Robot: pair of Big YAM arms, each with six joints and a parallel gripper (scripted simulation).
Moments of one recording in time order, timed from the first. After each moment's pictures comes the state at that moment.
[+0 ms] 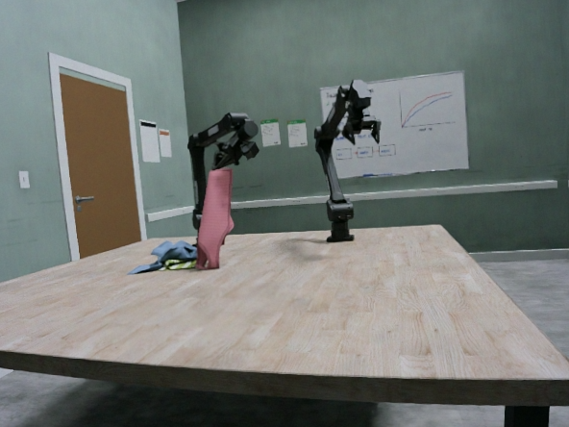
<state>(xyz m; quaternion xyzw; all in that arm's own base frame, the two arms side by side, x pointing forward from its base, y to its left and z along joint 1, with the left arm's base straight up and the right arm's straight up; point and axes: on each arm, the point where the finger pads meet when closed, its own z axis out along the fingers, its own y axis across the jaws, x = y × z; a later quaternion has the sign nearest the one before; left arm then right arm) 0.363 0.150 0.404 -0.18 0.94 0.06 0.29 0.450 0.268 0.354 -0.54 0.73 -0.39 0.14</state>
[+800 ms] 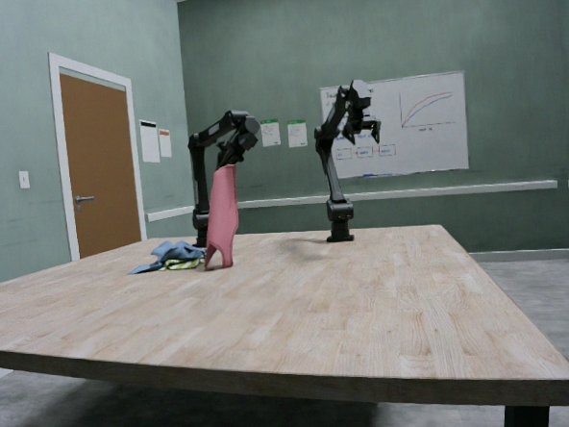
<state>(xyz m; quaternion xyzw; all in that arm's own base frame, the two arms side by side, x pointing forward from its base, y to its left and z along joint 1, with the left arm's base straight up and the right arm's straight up) 0.363 0.150 0.404 -0.18 0.94 0.06 0.29 0.451 0.284 0.353 -0.42 0.82 -0.33 0.21</state>
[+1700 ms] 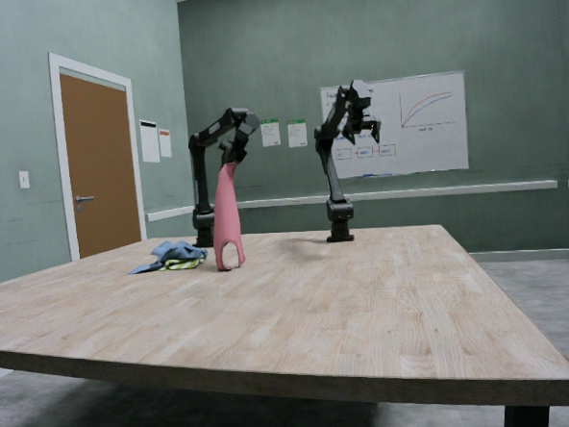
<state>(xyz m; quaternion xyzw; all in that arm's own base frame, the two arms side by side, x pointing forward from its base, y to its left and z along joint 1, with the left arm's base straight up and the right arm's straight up) 0.363 0.150 0.404 -0.18 0.94 0.06 0.29 0.453 0.302 0.355 -0.27 0.89 -0.24 0.26</state>
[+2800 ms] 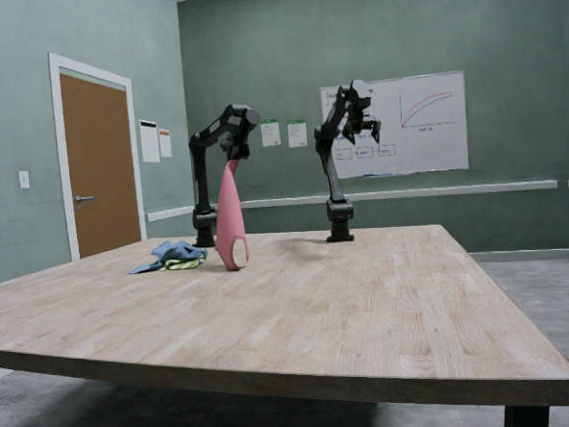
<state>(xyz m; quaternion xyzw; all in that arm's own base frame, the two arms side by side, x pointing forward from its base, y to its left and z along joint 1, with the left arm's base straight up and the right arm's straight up) 0.363 0.150 0.404 -0.18 0.94 0.06 0.29 0.455 0.324 0.358 -0.06 0.94 -0.12 0.30</state>
